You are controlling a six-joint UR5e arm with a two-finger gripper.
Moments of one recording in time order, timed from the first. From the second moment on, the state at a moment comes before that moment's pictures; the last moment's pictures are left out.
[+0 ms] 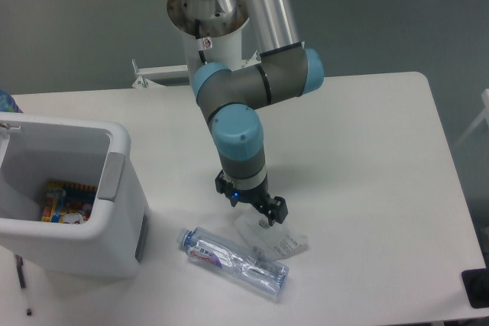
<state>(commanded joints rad) 2.31 -2.06 -1.74 -0.78 1.69 0.89</state>
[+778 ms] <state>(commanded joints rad) 2.36 -1.98 -1.74 -0.78 1.53 0.83</state>
